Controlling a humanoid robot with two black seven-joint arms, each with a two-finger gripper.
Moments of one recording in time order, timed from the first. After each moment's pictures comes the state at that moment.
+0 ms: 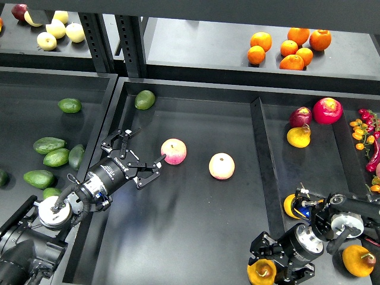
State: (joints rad) left arm -0.26 0.00 -1.33 -0.86 0.00 -0.49 0.49; right arm 0.81 -0.44 -0.14 1.06 -0.30 0.58 -0.49
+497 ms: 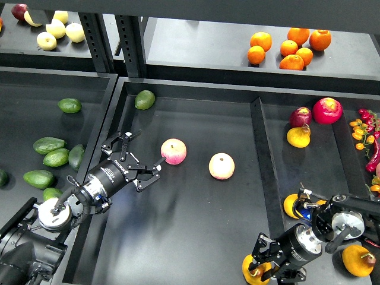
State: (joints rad) left arm -0.25 0.00 -1.33 -0.87 0.02 -0.49 0.49; right arm 0.81 -0.45 -0.17 1.04 -0.15 0.58 -0.49
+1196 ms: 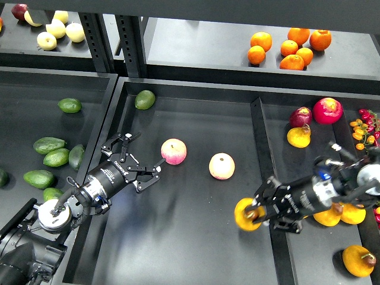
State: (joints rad) left arm -0.25 0.00 -1.33 -0.87 0.02 -0.49 0.49; right arm 1.04 -0.60 -0.17 1.11 0.25 0.58 -0.49
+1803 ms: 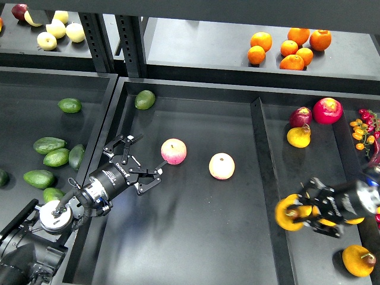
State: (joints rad) left arm -0.25 0.00 -1.31 -0.86 0.02 -0.49 0.49; right arm 0.86 -0.80 -0.15 0.96 0.18 0.58 -0.49
